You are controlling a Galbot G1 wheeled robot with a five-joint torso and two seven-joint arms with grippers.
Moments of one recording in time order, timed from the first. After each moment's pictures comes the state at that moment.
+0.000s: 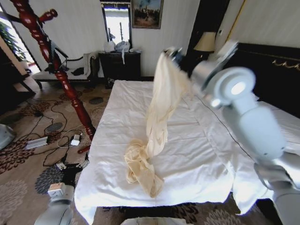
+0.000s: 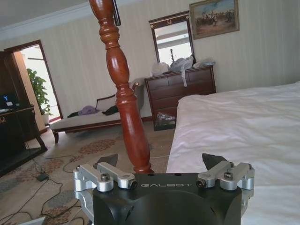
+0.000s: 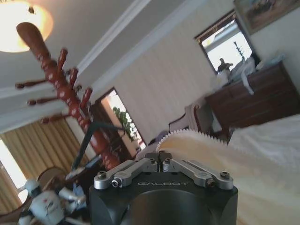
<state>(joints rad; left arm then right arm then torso) 1.79 -1.33 -0.84 -2.22 -0.21 0.07 -0.13 -0.15 0.89 -0.17 2.15 1.76 -0.28 0.66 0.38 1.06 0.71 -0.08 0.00</state>
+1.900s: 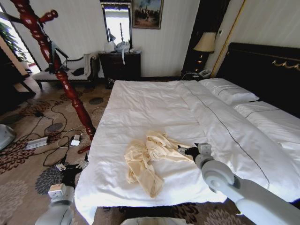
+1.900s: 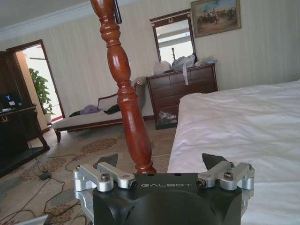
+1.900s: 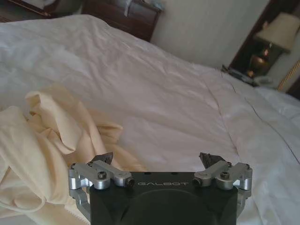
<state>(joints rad) 1.79 -1.34 -0.84 -2.20 -0.20 0.06 -0.13 -1.14 0.52 0.01 2.18 0.75 -0.43 0.68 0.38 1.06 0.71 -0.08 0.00</state>
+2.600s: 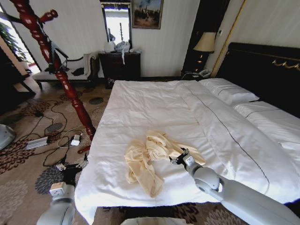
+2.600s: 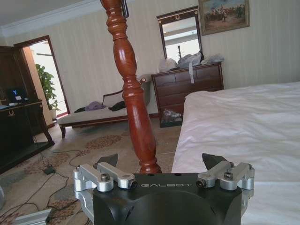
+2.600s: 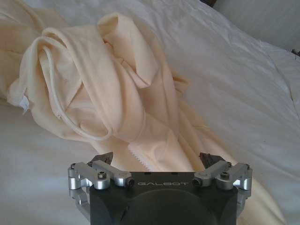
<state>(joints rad) 1.74 -1.35 -0.84 -2.15 -0.21 0.06 -0.13 -1.00 0.60 -0.23 2.01 0.63 -0.52 0.50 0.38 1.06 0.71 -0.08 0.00</state>
